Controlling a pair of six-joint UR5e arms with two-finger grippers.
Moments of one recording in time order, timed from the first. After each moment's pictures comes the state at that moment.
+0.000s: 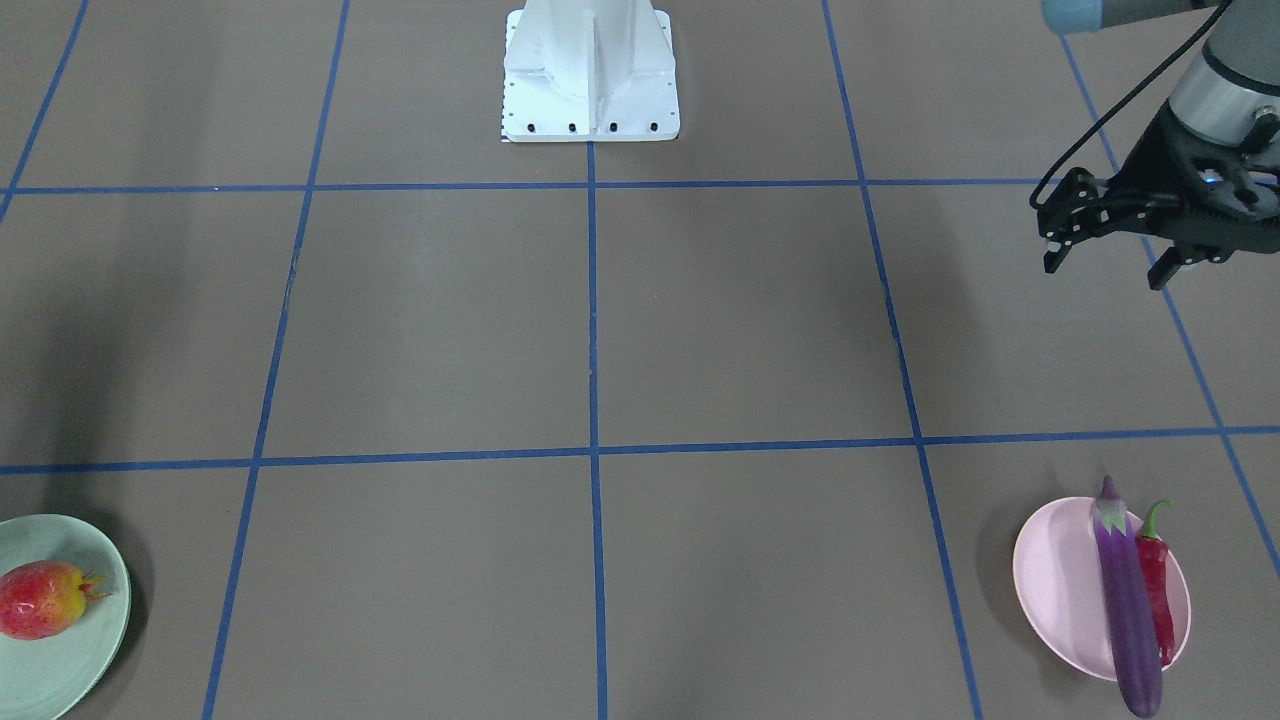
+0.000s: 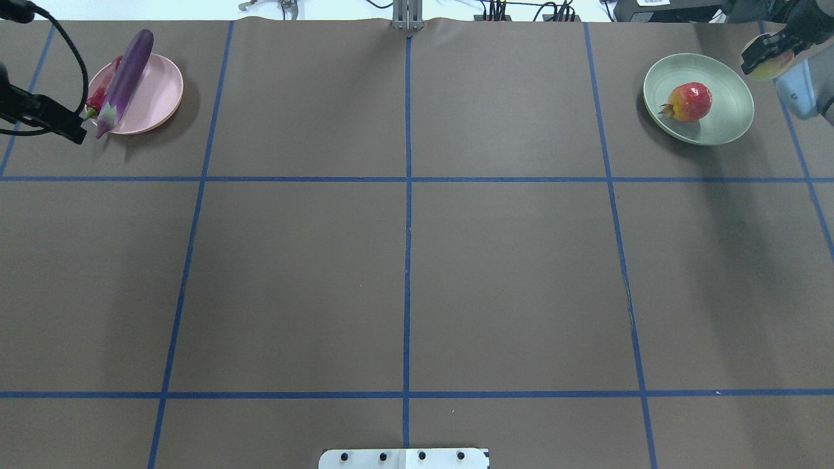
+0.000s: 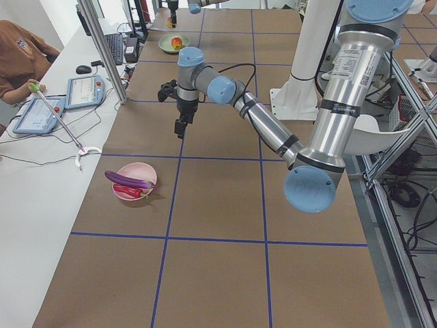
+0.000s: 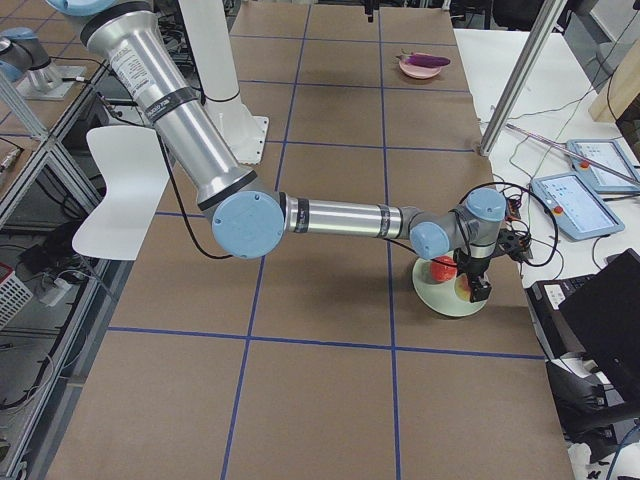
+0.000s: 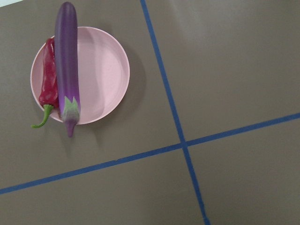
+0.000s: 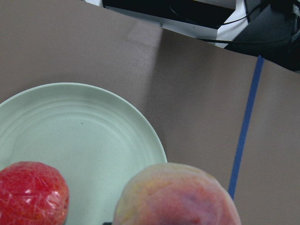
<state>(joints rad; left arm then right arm) -1.16 -1.77 -2.07 -1.40 -2.12 -0.33 1.30 -0.98 0.89 -1.07 2.12 0.20</state>
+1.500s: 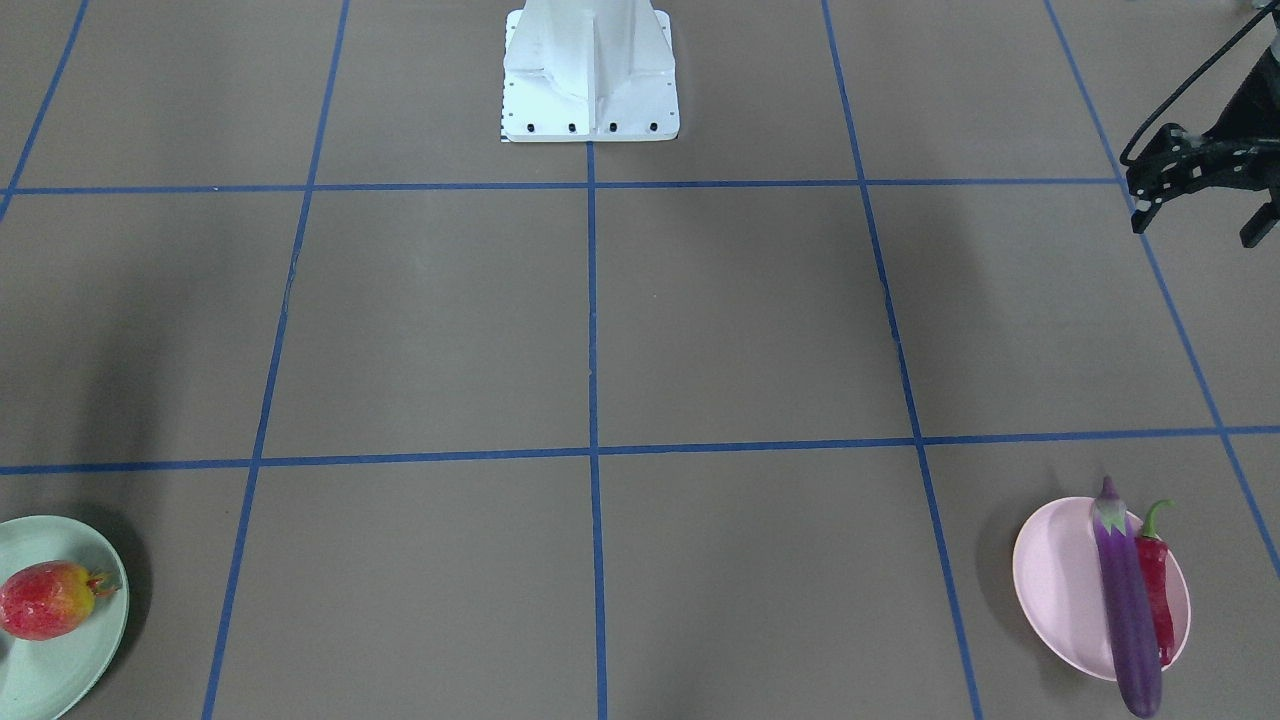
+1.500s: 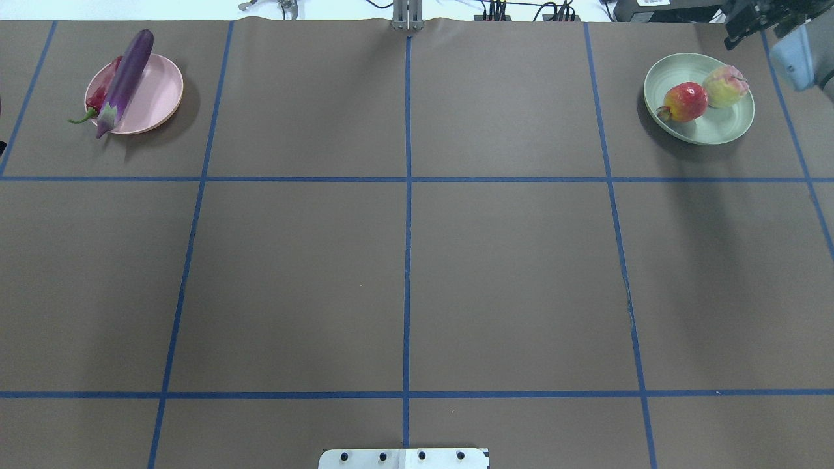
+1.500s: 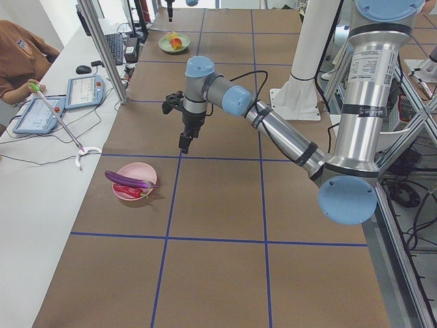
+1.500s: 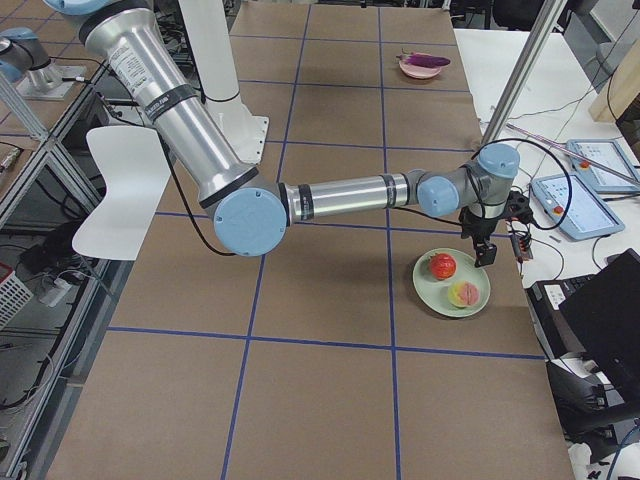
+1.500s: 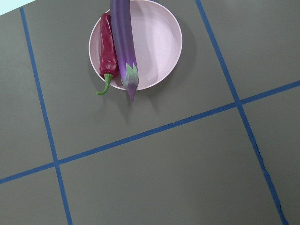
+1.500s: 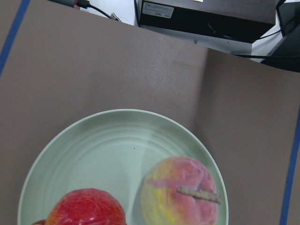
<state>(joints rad) -1.23 -1.67 -2.13 -1.40 -2.12 -0.25 1.38 -0.98 1.23 -1.50 2.23 0.17</state>
